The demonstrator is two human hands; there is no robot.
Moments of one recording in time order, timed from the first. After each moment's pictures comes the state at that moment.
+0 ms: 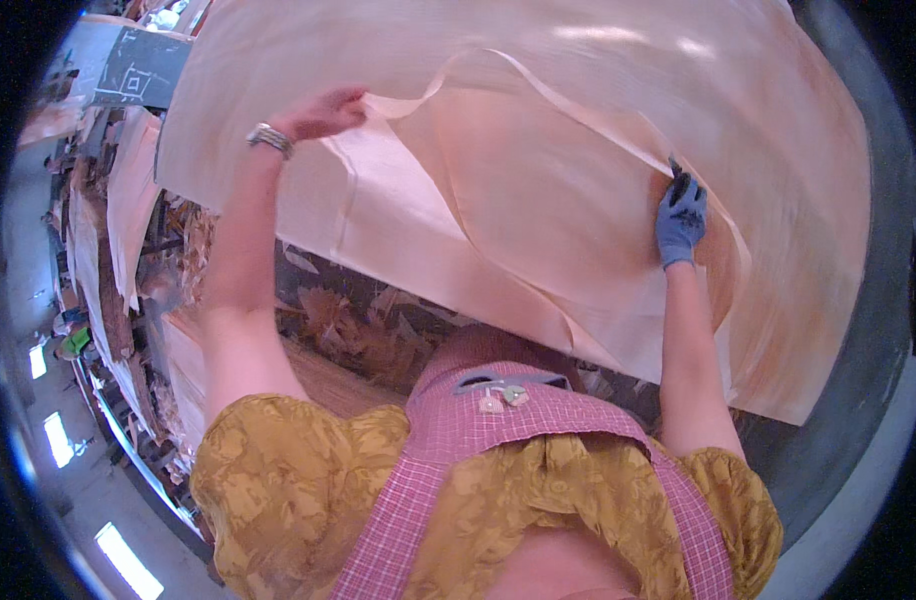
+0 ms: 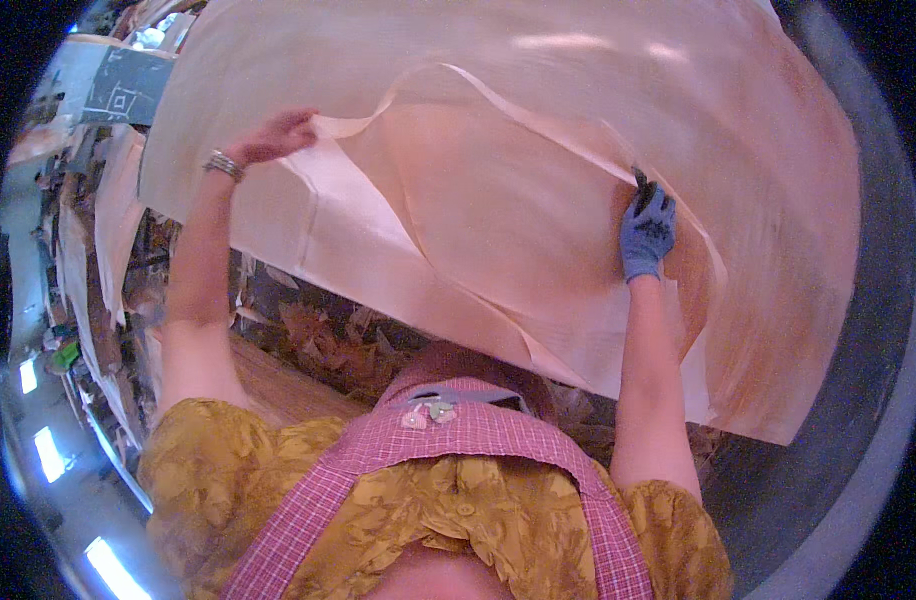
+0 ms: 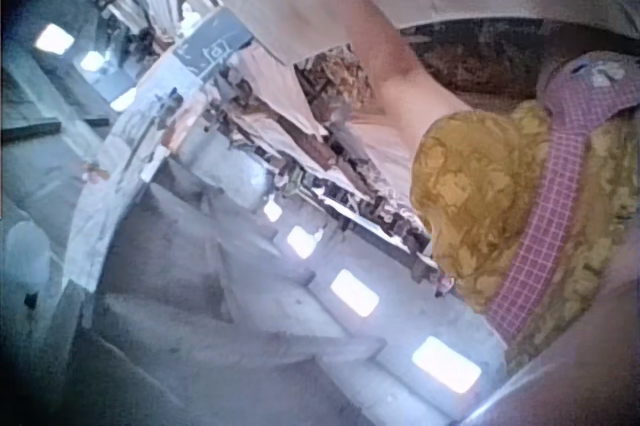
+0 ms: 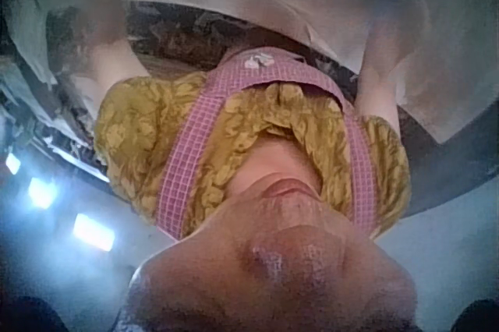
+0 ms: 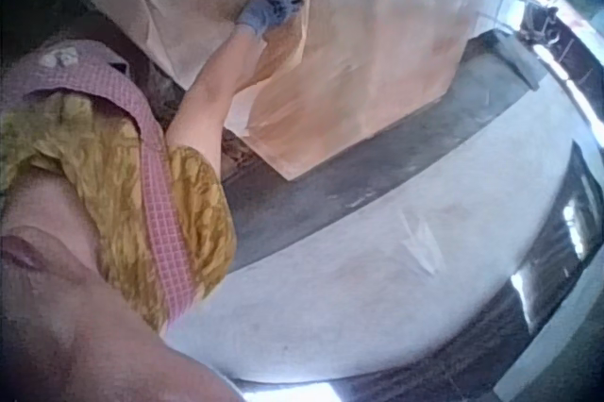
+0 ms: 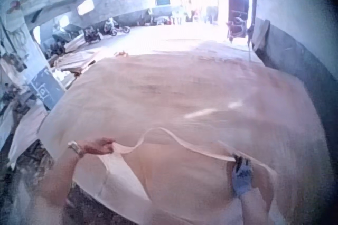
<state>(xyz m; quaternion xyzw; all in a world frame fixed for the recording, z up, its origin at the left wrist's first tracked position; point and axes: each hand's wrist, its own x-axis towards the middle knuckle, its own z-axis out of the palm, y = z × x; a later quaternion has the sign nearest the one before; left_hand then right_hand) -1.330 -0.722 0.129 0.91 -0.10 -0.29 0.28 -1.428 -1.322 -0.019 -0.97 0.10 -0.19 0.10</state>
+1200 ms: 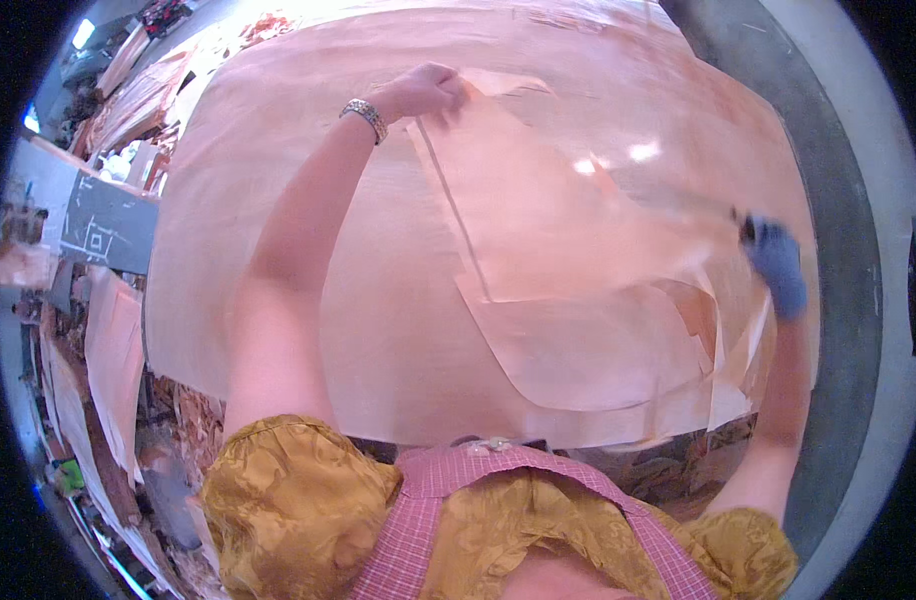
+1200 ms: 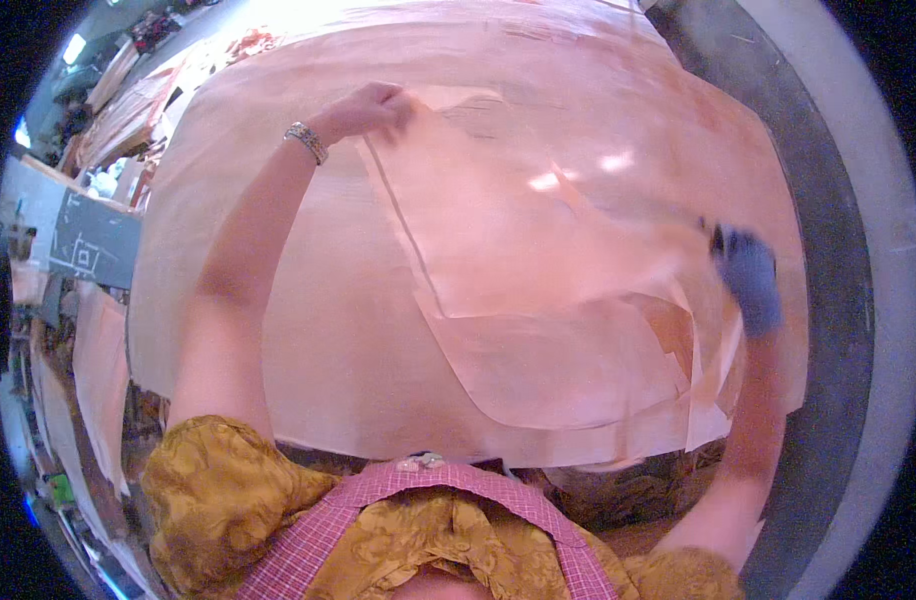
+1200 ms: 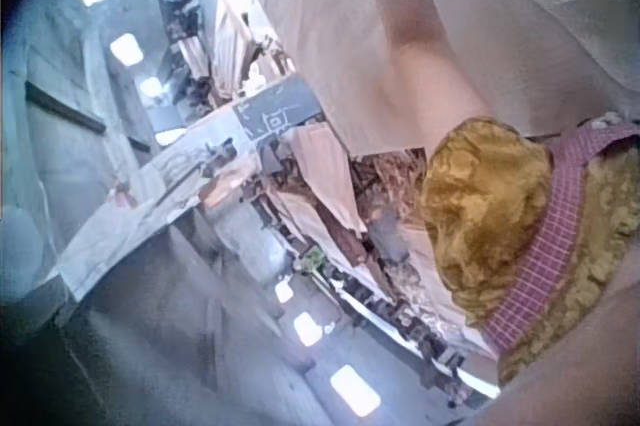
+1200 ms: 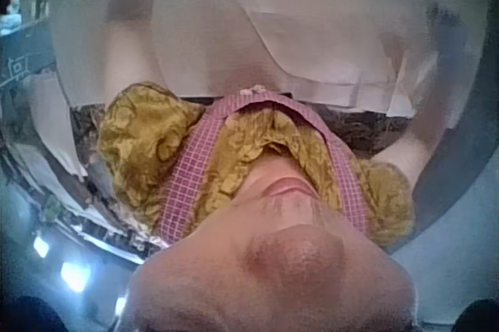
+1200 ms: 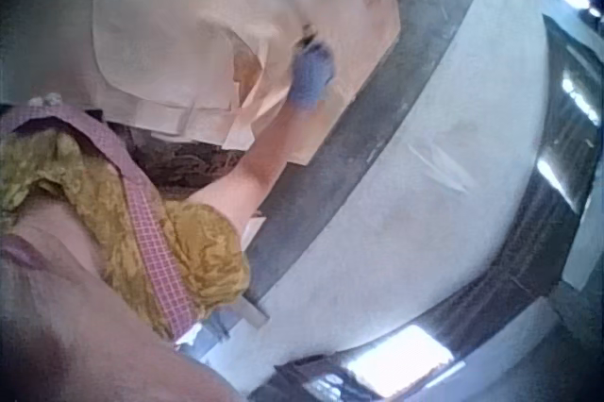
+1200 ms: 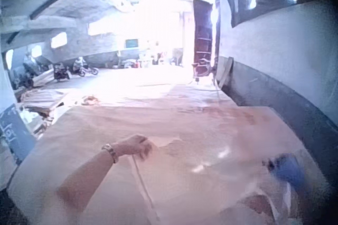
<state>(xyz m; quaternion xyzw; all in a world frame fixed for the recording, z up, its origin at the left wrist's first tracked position) -1.028 -0.840 0.234 0.80 -0.31 -0.25 0.45 -1.363 -1.375 0.260 -0.96 -0.05 -0.10 -0.24</state>
